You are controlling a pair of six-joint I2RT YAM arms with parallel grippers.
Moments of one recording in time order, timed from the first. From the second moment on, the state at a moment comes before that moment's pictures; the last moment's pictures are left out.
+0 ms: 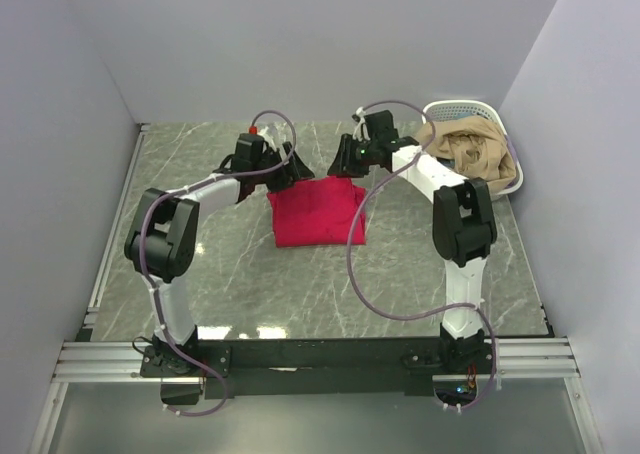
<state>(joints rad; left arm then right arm) -0.35 1.90 1.26 0.09 0.40 -0.71 0.33 2.06 1.66 -0.38 -0.45 0.45</state>
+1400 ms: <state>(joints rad) -0.29 1.70 1.13 0.09 0.34 -0.65 0.31 1.75 1.32 -0.34 -0.25 0.45</state>
